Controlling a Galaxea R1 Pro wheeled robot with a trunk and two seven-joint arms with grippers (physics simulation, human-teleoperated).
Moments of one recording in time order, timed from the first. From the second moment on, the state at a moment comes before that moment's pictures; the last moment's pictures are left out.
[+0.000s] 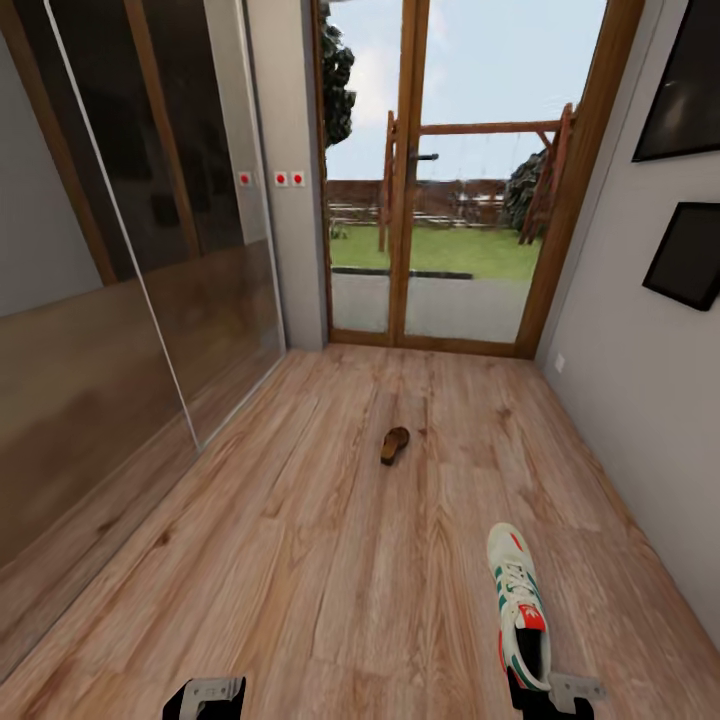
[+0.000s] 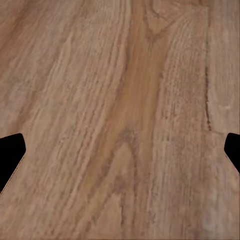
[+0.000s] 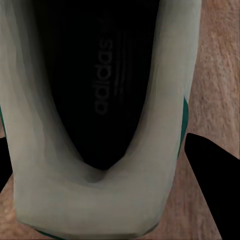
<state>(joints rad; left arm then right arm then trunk) -0.30 0.03 0.11 -0.25 -0.04 -0.49 -0.04 -0.36 -0.11 -0.23 -0.14 0.08 -0.57 0.05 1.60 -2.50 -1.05</state>
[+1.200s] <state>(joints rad) -0.30 0.03 0.11 -0.25 -0.04 -0.49 -0.04 -0.36 -0.11 -0.23 -0.14 0.08 -0.57 0.05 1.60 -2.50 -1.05</state>
